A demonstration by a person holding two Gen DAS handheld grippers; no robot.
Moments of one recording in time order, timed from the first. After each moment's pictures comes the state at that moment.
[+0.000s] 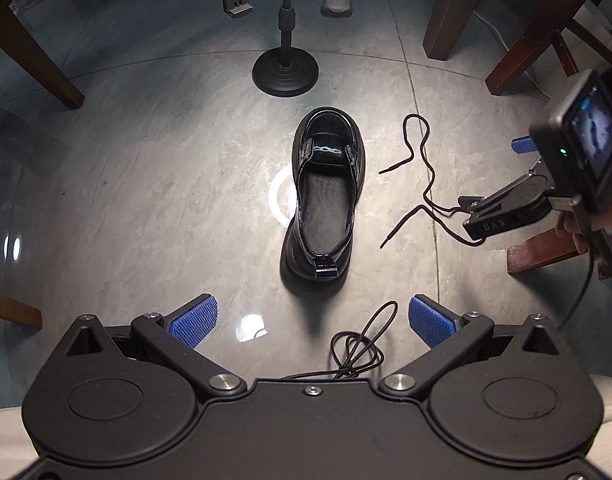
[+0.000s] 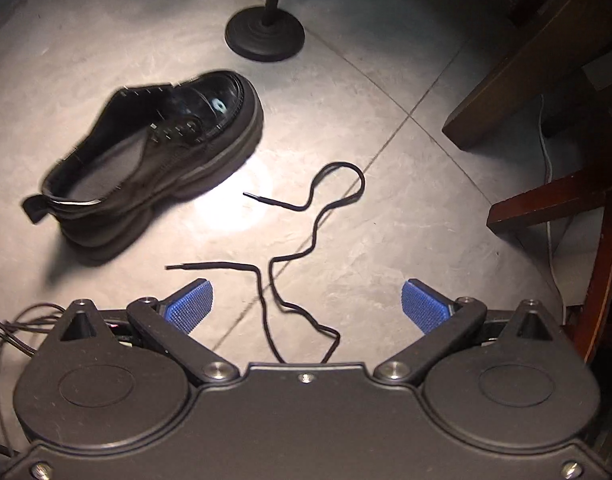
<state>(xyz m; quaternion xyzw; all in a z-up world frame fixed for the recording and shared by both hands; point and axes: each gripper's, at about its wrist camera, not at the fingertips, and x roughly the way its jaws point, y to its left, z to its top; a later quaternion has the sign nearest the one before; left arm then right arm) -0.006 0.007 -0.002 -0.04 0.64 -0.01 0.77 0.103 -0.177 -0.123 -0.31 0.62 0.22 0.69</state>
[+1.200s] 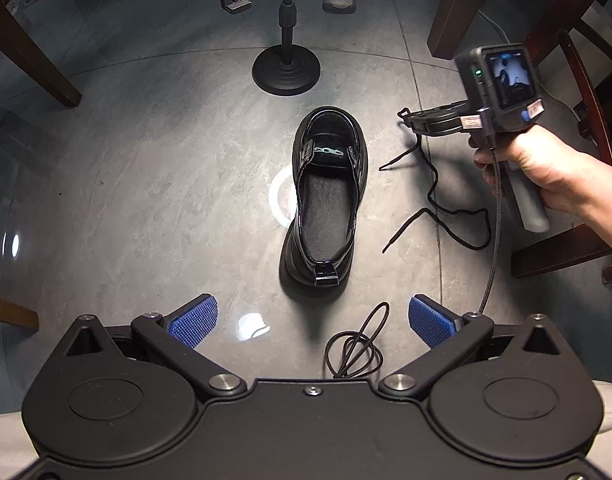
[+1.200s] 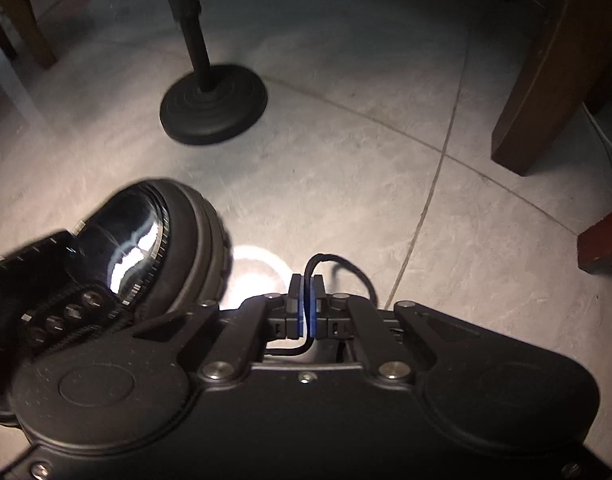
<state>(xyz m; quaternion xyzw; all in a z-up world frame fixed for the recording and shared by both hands) -0.002 0.000 0.000 -0.04 0.63 -0.01 0.77 0.184 -0.185 -0.152 -0.10 0.57 0.22 0.78</state>
